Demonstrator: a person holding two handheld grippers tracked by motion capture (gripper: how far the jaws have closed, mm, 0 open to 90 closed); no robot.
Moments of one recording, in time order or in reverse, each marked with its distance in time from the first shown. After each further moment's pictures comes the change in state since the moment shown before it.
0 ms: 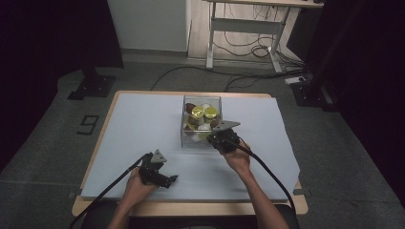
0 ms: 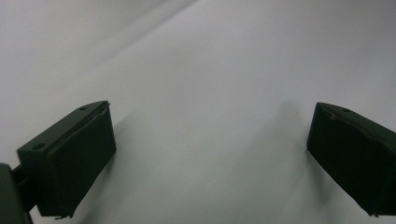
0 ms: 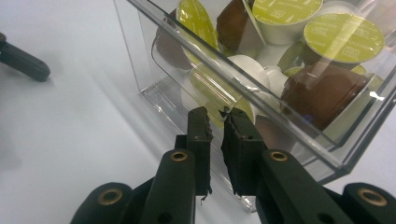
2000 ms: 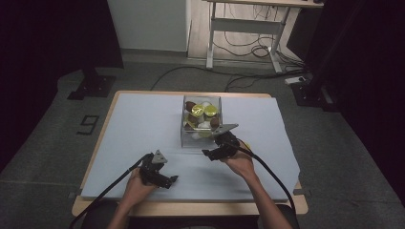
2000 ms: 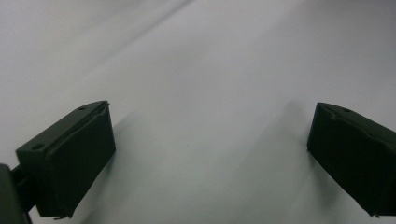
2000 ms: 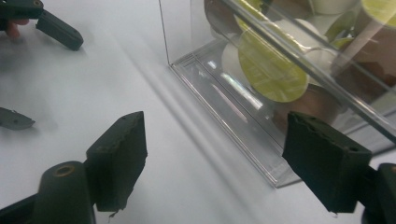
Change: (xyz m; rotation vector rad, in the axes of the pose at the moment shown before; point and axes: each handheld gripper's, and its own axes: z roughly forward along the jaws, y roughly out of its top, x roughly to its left) left arm -0.002 0.000 0.001 0.010 0.014 0.016; right arm 0.008 -0.004 -0.009 0.088 0.087 -0.035
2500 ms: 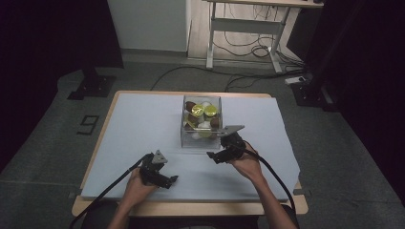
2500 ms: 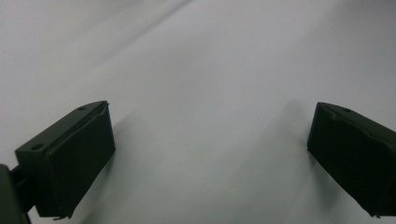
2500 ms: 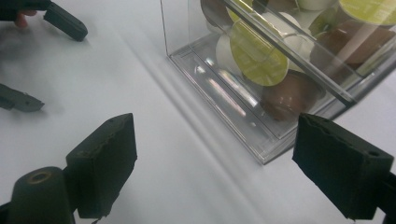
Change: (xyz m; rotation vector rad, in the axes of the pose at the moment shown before) left arm 0.000 0.000 0.000 0.001 0.000 0.002; right arm -0.002 -0.007 -0.020 -0.001 -0.006 -0.014
